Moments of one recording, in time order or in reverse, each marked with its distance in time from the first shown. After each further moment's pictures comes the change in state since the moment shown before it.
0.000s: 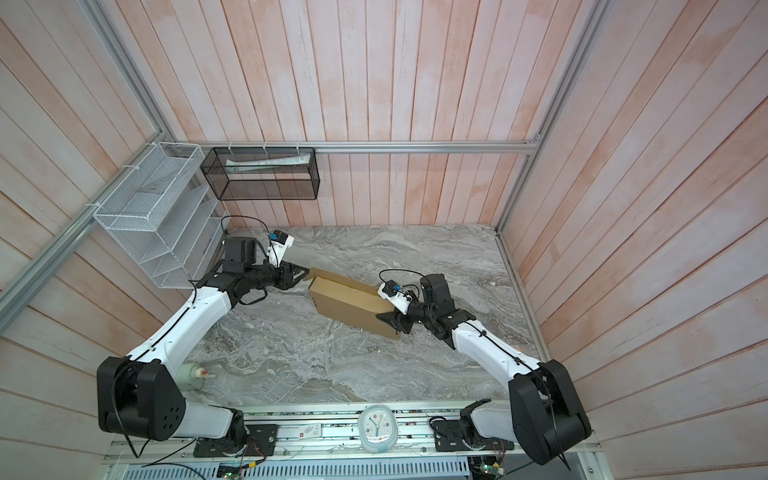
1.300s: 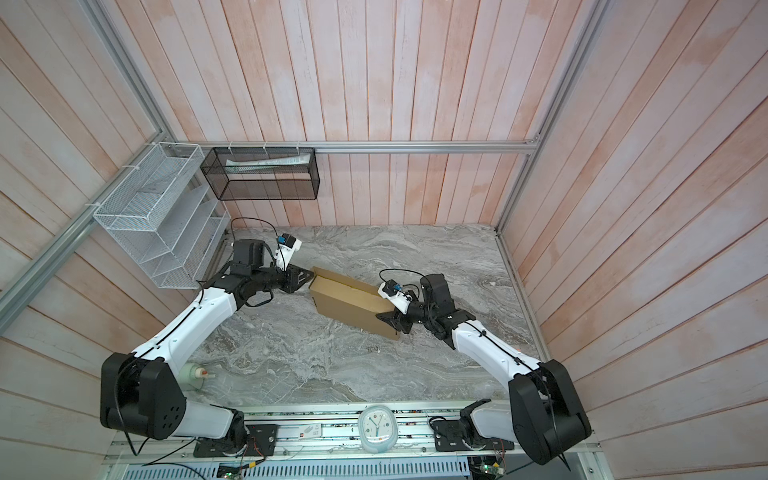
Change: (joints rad) left arm -0.048 0.011 -0.020 0.014 0.002 0.000; right arm 0.001 0.000 0.000 0.004 0.001 0.017
